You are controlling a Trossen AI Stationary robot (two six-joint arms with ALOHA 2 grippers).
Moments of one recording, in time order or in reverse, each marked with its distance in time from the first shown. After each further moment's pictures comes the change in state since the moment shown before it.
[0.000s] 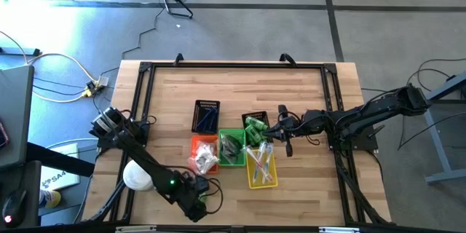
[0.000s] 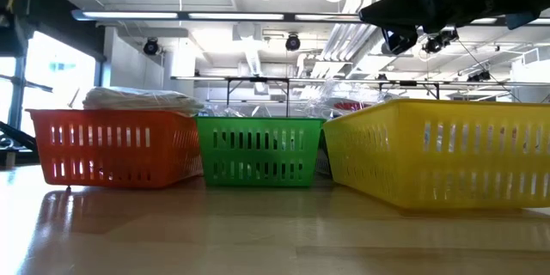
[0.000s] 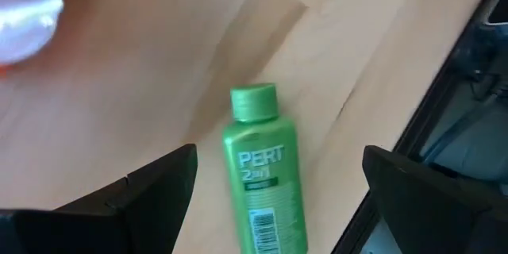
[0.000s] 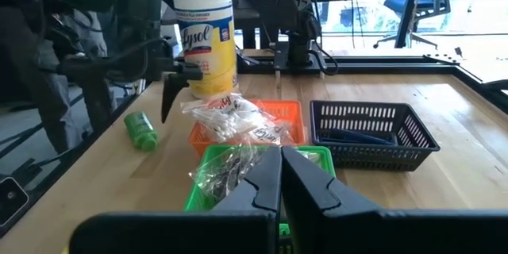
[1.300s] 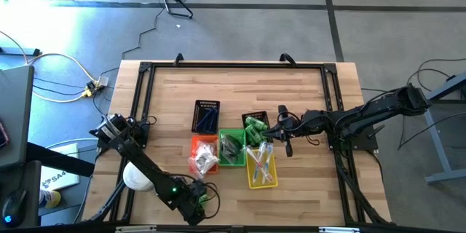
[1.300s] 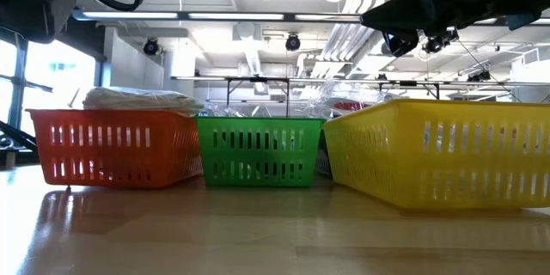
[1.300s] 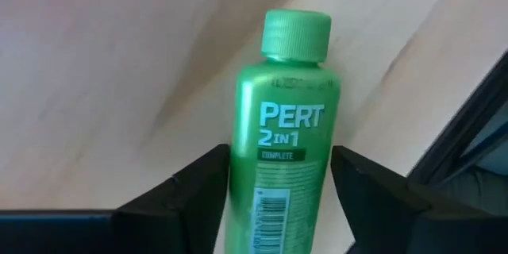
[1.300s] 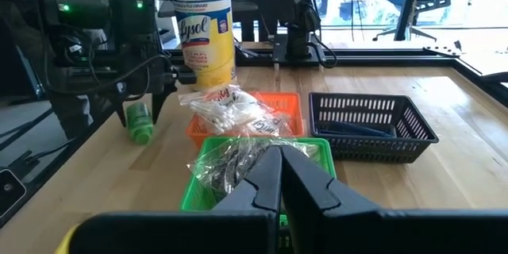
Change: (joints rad) left arm -0.037 0.089 -0.001 0.013 0.073 -0.116; right arm 0.000 0.000 0.000 -0.024 0.003 0.000
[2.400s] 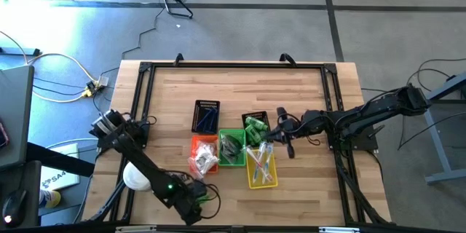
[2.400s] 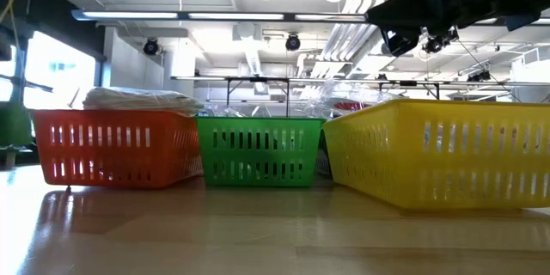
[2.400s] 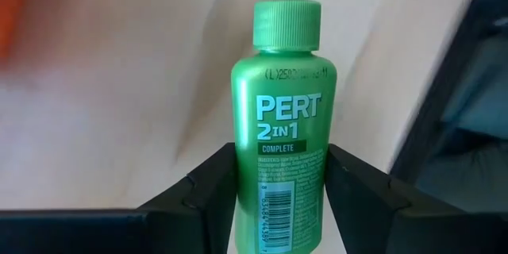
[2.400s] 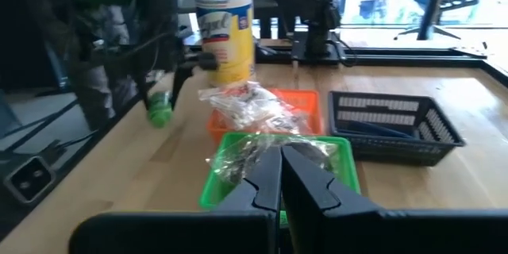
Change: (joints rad) left arm 0.000 -0.064 0.000 -0.037 -0.066 0.214; right arm 0.000 0.000 0.000 -0.005 -0.065 -0.008
